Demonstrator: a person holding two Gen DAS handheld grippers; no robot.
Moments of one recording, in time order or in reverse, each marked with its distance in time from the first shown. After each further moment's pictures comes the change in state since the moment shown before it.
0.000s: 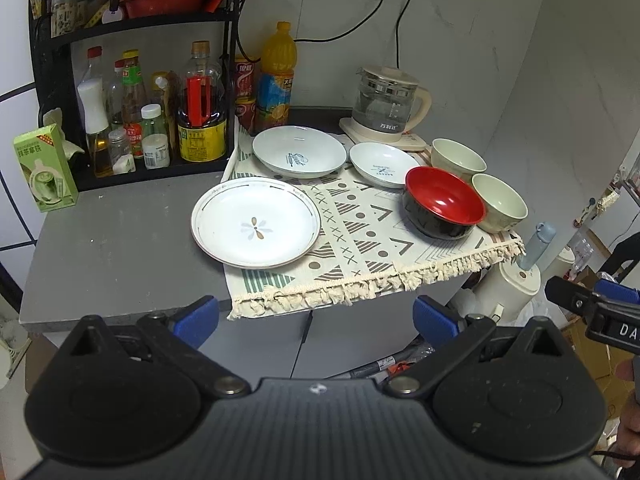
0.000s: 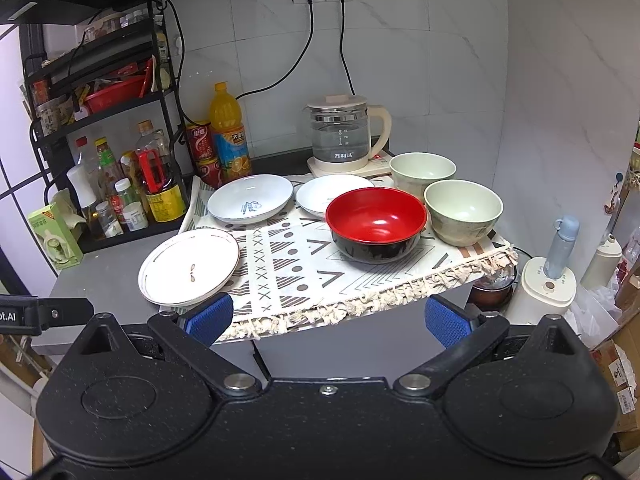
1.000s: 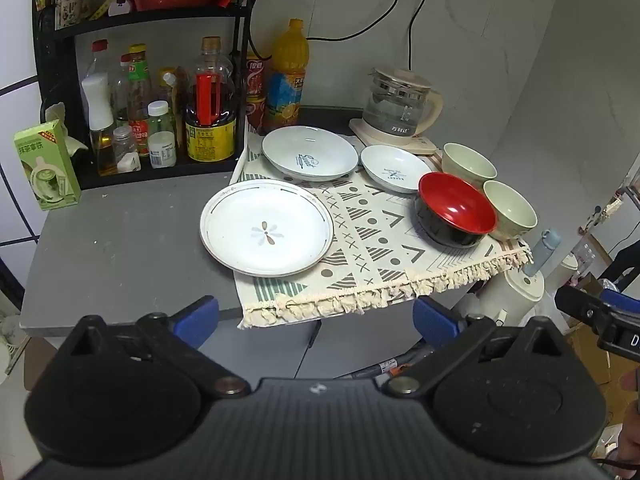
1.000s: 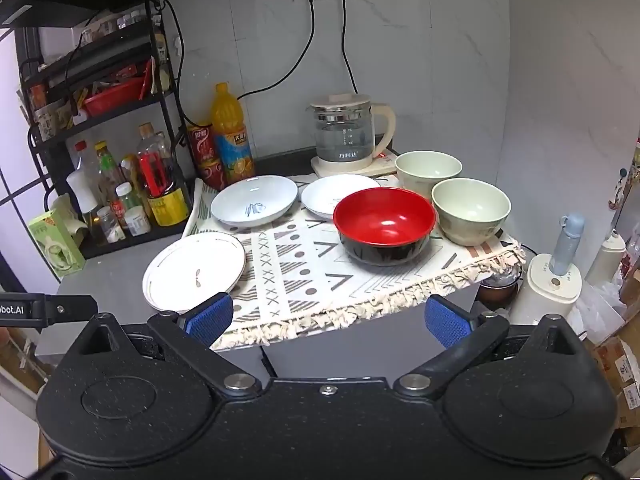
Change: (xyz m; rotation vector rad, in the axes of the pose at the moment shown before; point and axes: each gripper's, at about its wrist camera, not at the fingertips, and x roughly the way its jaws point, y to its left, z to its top) left arm 0.012 0.015 0.015 -0.036 -0.002 0.010; right arm 0.006 0.010 0.008 0.008 -0.025 -0.006
